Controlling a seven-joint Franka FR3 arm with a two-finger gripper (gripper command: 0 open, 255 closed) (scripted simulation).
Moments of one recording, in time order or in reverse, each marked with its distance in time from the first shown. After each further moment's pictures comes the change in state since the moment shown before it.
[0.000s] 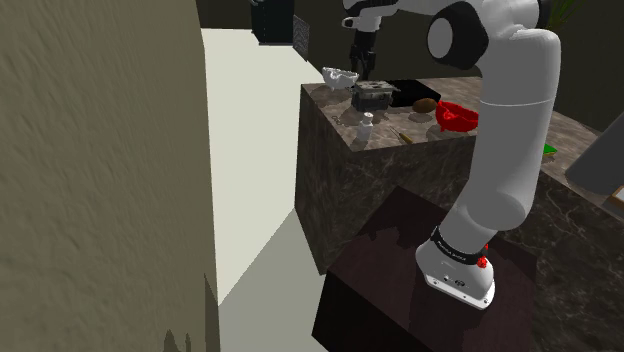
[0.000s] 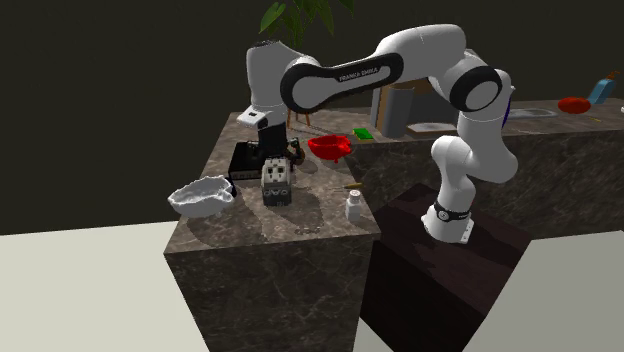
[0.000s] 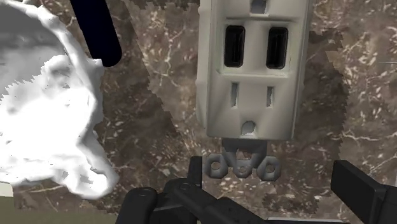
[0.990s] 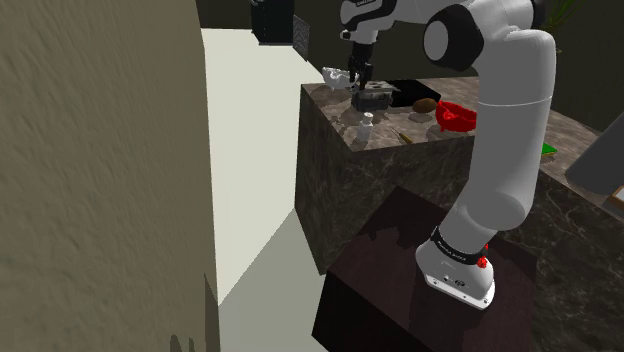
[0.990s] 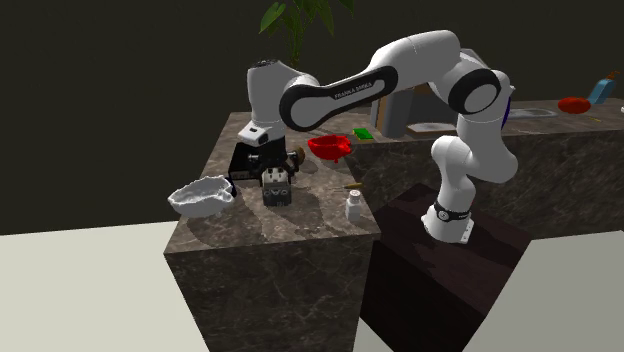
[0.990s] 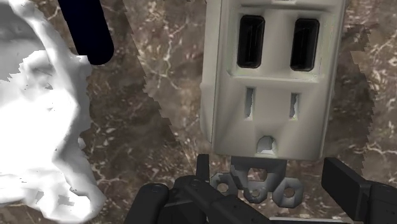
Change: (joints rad) arm -0.002 0.022 0.009 -0.073 0.013 0.093 -0.025
